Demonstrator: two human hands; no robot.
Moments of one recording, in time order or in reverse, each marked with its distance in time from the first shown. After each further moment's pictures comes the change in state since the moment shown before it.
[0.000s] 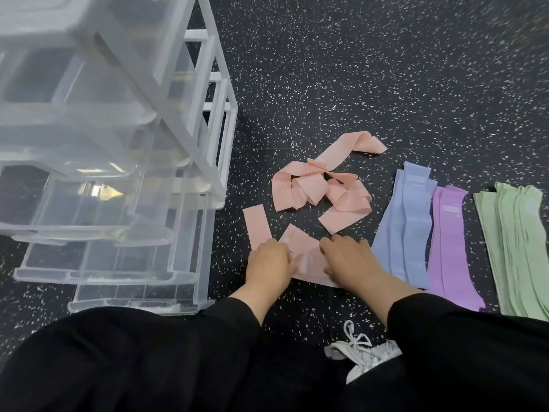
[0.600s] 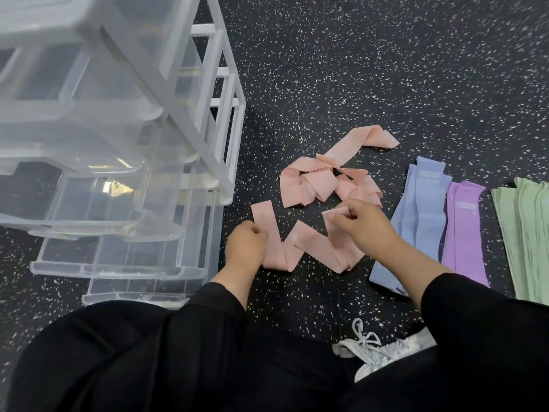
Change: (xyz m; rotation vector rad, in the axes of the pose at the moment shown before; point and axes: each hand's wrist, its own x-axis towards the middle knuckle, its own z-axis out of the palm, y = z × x) left_hand 0.020 -0.041 -0.032 -0.447 0.154 -0.433; right_hand 0.015 0.022 -0.036 1.040 0.250 0.101
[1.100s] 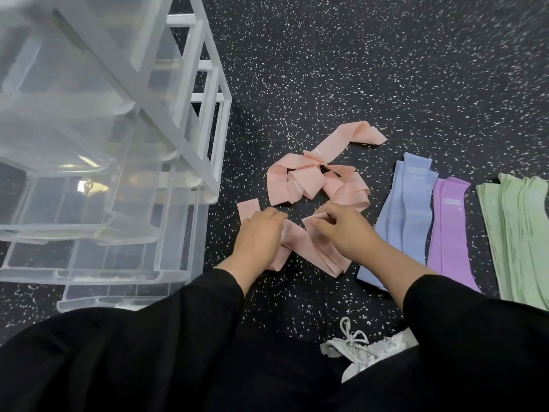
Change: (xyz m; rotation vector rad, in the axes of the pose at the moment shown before) left_hand 0.006 0.023 0.030 0.504 -0.038 0.695; right_hand -0.003 0.000 0.007 -0.107 -0.094 -0.046
